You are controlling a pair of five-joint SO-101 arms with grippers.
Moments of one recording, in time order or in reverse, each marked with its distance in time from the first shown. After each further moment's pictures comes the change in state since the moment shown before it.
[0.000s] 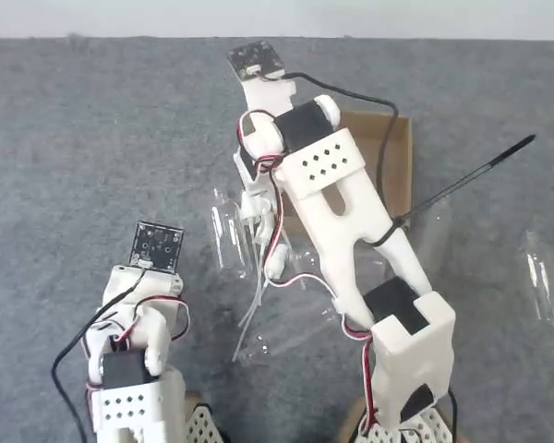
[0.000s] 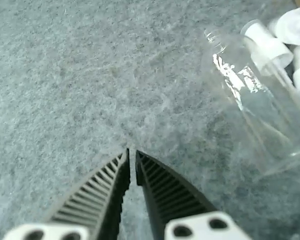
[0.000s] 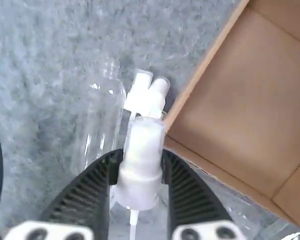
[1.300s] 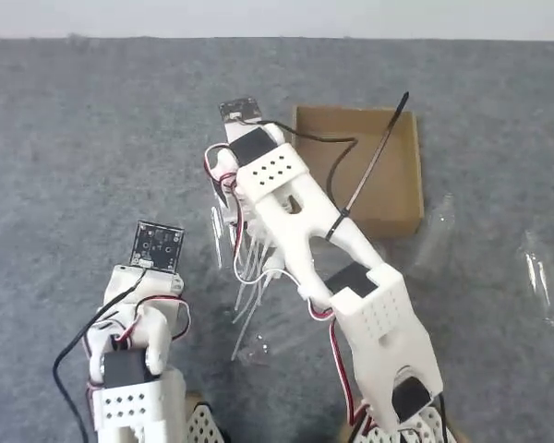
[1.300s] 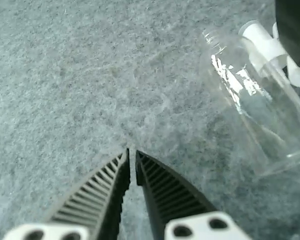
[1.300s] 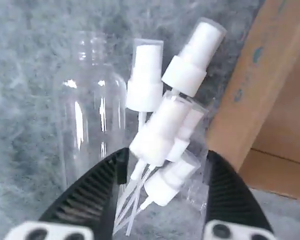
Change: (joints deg) left arm 0.0 0.0 0.0 0.0 0.0; right arm -4.7 18.7 0.0 -4.0 -13.1
